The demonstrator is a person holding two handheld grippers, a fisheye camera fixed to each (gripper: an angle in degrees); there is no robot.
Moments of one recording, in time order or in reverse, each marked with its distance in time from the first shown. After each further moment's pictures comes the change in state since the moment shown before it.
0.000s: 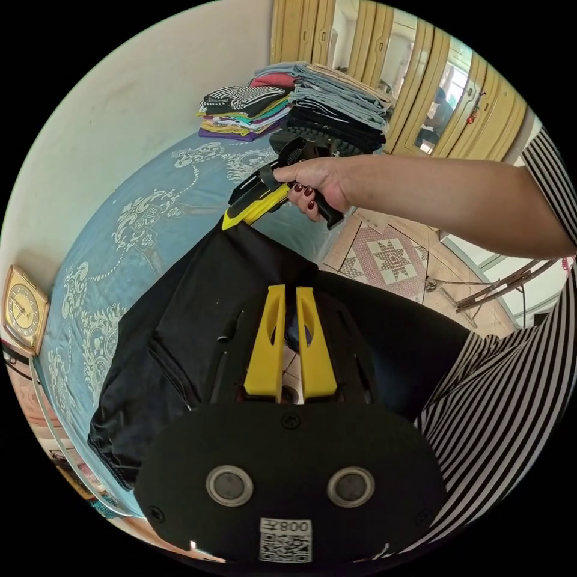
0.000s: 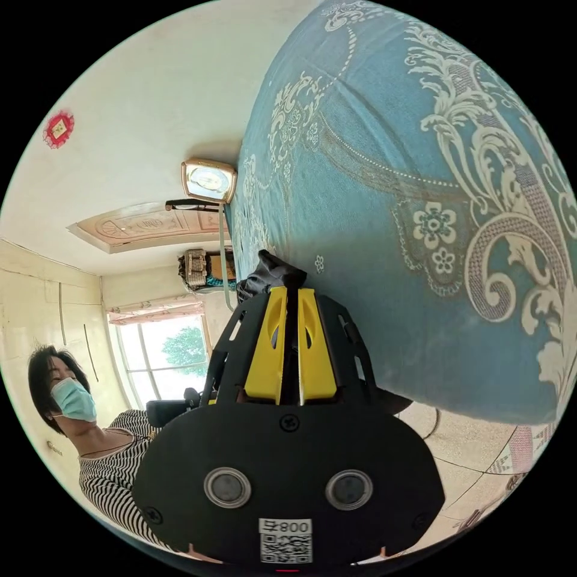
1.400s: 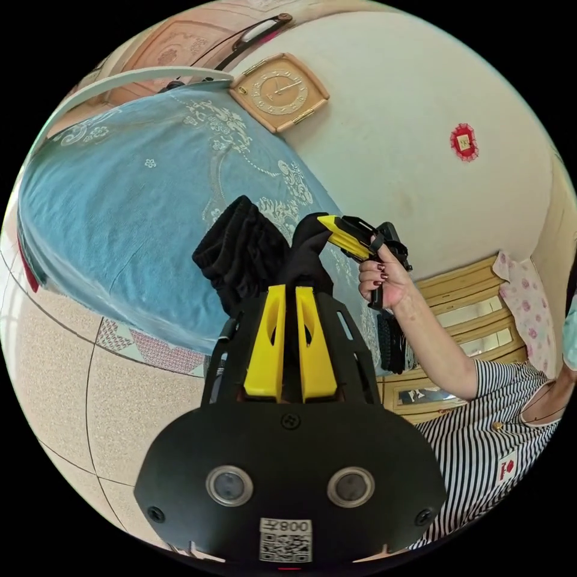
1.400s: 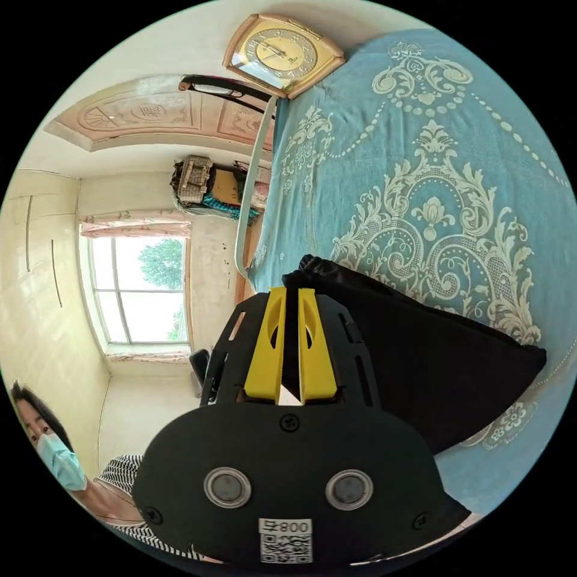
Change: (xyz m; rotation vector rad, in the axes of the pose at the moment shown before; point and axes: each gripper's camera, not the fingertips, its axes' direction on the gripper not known) left arm -0.319 0.490 -0.059 0.555 0.238 -1.239; right arm -0.043 -0.045 0.488 -0.363 0.113 -0.299
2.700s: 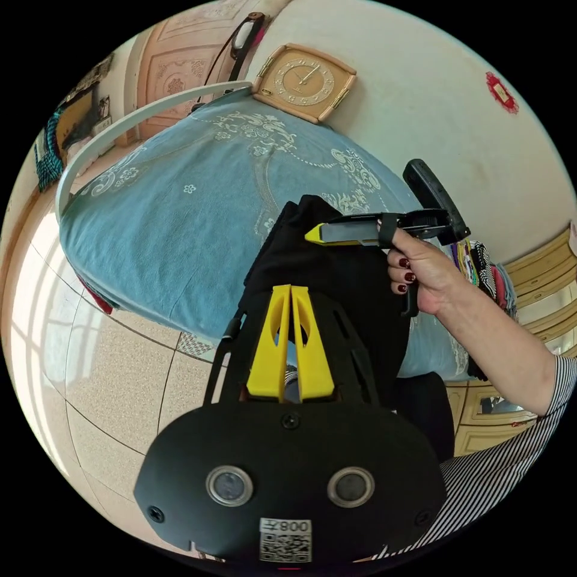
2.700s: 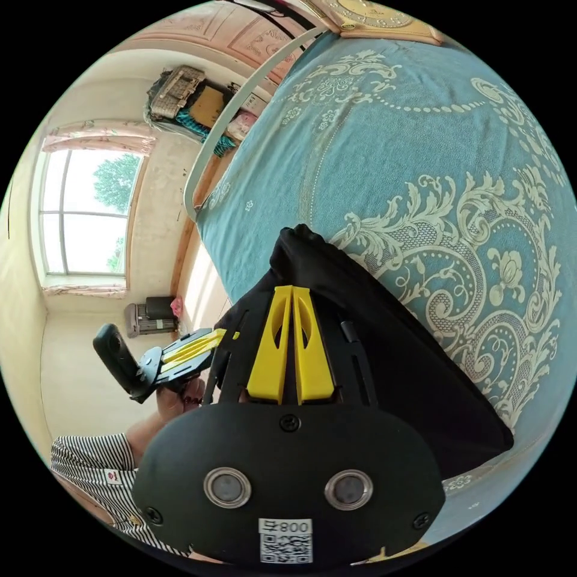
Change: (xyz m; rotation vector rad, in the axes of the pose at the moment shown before) left arm 0.009 -0.032 0.072 -0.062 -0.461 0.065; right arm 0.091 0.028 0.170 -0.264 0.317 -0.236
